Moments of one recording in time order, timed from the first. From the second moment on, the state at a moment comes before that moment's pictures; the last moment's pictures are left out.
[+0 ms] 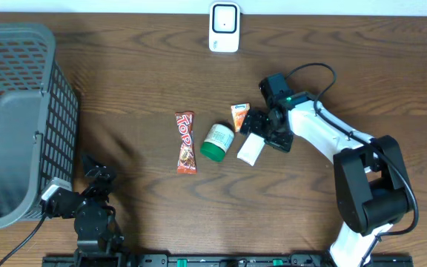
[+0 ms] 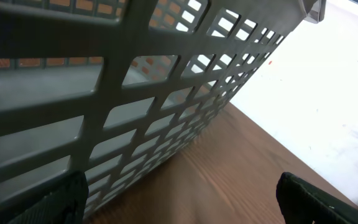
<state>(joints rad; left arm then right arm) -0.02 0.01 0.07 -0.22 -0.61 -0.57 0.38 1.93 1.22 -0.69 -0.18 0.78</state>
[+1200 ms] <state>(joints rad) -0.02 0.01 0.07 -0.22 -0.61 -0.57 0.40 1.98 1.28 -0.73 -0.09 0.68</state>
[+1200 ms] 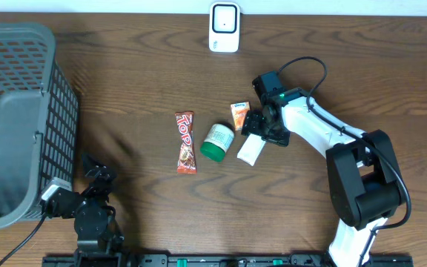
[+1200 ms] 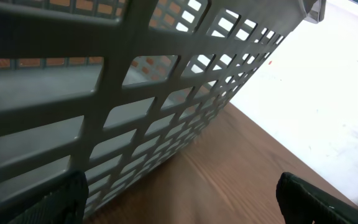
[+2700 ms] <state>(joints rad) -0.02 0.01 0.07 -0.22 -0.61 -0.57 0.46 2.03 1.31 -0.78 0.00 0.83</state>
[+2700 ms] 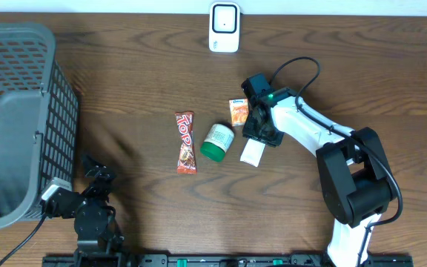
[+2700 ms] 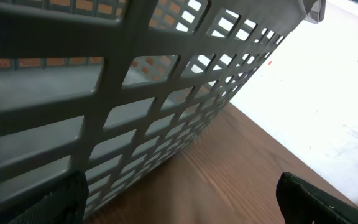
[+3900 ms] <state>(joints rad) -0.02 0.01 0.07 -0.22 -0.61 -0.57 0.30 2.08 1.29 -0.94 -0.57 1.07</state>
